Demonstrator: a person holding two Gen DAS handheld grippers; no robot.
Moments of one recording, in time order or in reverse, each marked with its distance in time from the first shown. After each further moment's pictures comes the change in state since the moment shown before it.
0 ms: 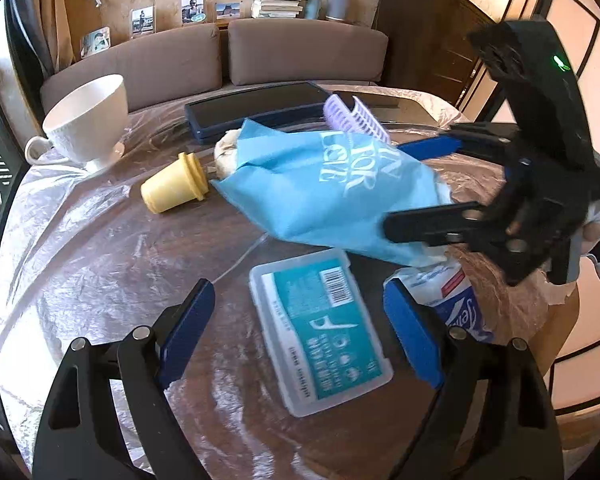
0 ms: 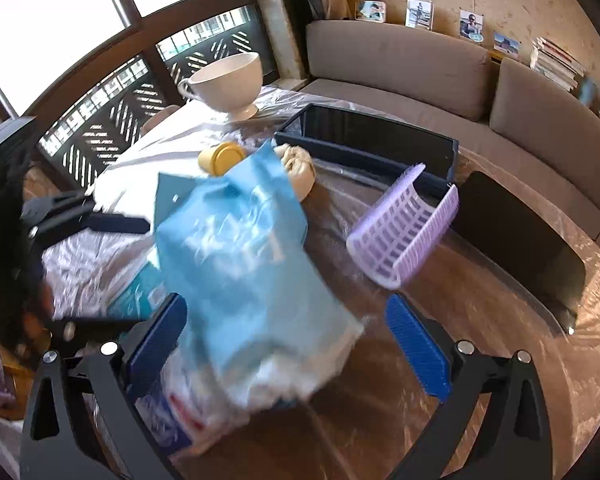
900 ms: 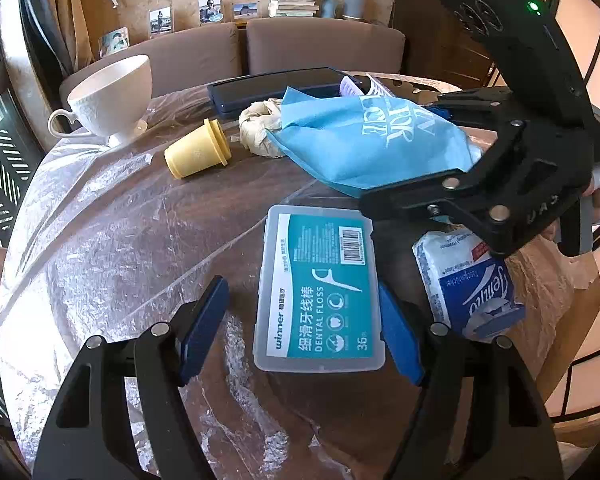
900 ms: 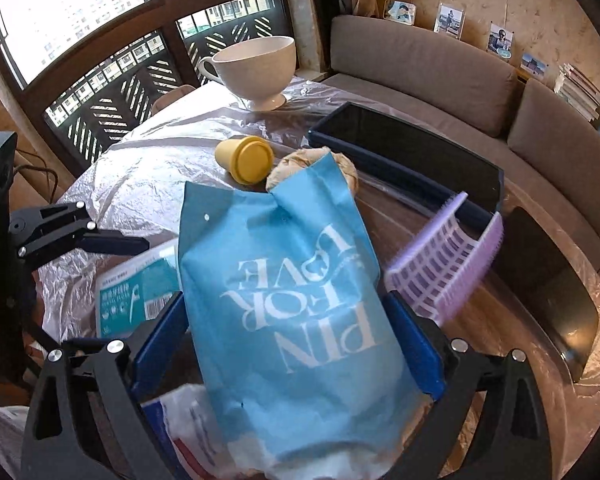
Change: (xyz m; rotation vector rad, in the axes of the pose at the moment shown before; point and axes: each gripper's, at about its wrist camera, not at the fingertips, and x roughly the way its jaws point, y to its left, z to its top) left arm 0.002 0.006 -0.027 -0.013 -0.009 0.075; right arm 0.015 0.014 0.007 -0.108 0.040 -0.007
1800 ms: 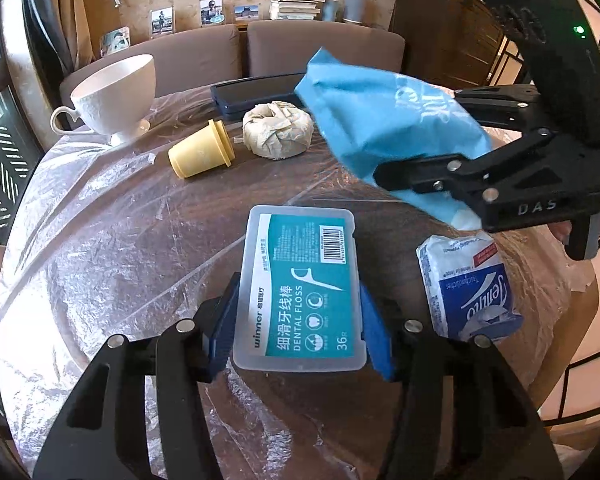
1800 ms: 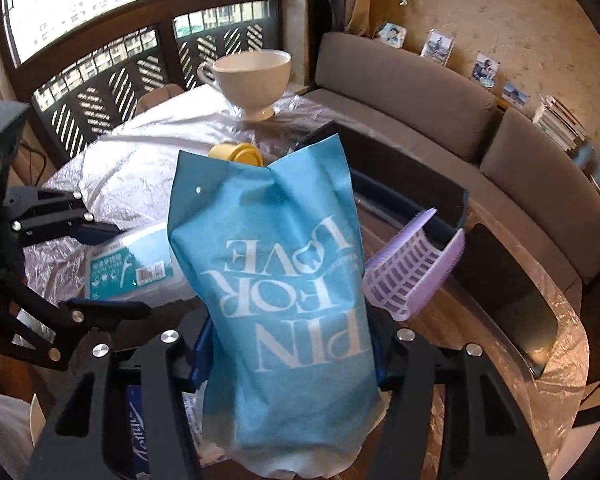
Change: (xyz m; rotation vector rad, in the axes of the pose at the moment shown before) left arm -0.001 0.005 0.001 -0.011 -0.015 -0.013; right arm -0.025 0.014 -0.010 -0.051 -0.063 -0.144
